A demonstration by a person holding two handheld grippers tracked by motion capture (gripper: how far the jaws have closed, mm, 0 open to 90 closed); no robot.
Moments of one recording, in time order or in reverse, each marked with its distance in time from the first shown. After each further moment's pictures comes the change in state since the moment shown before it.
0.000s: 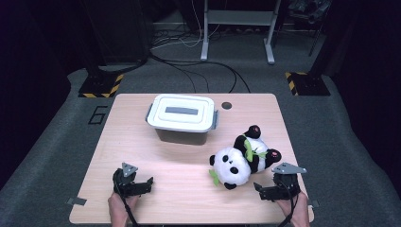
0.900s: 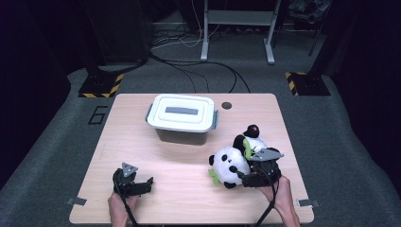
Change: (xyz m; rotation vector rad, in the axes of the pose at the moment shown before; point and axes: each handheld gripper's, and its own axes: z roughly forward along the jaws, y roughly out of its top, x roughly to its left) left arm 0.000 0.000 0.000 0.000 0.000 0.000; right arm 0.035 0.060 0.016 -0.013 0.048 -0.119
